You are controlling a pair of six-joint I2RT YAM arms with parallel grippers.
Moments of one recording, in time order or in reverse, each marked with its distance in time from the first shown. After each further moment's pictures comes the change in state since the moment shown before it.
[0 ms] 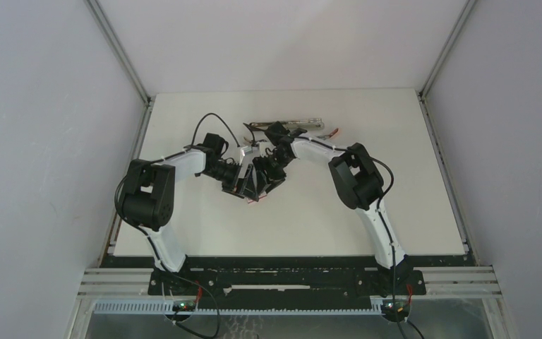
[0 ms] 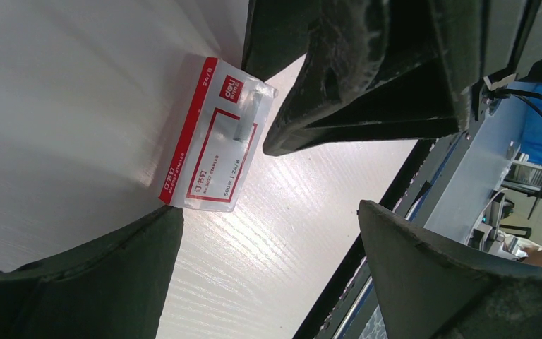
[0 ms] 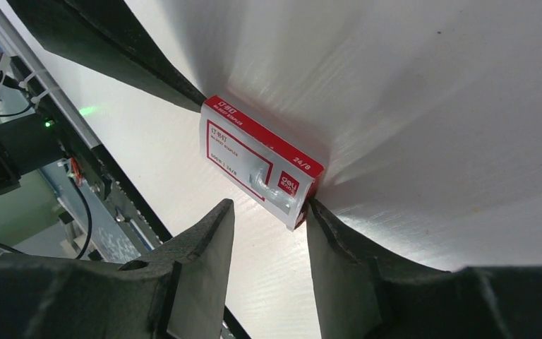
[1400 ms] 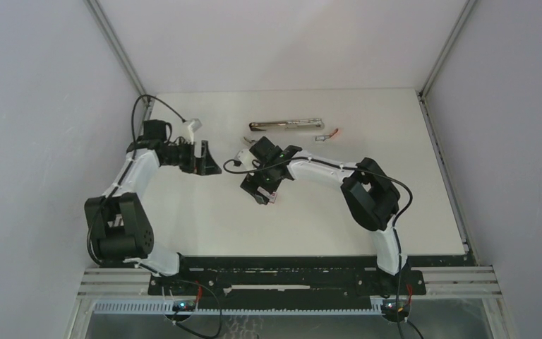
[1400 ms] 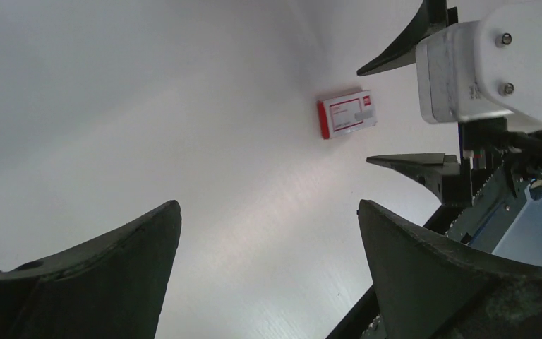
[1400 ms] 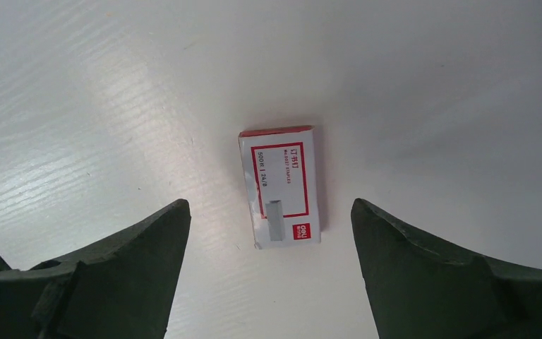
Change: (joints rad) left arm 0.320 -0.266 0.058 -0.069 -0.014 0.114; right arm 0.172 -0.294 -0.270 0.182 0.468 -0.417
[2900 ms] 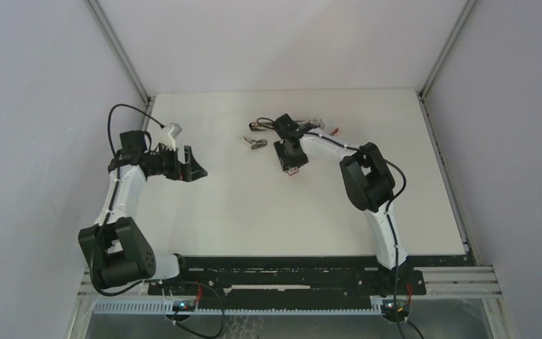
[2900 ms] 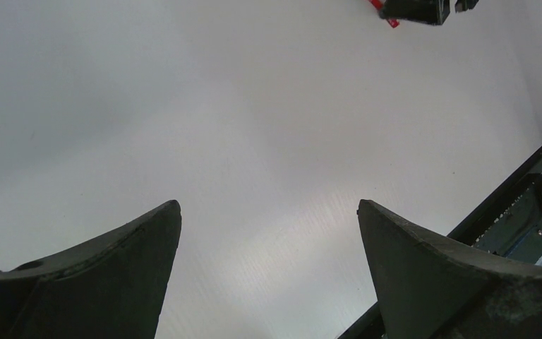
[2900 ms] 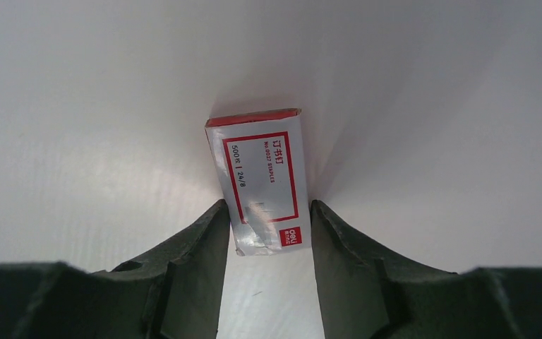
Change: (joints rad) left arm 0.197 -0.214 -0.127 -0.006 0.005 0.059; right arm -0.187 0.187 0.204 -0.145 0.298 0.438
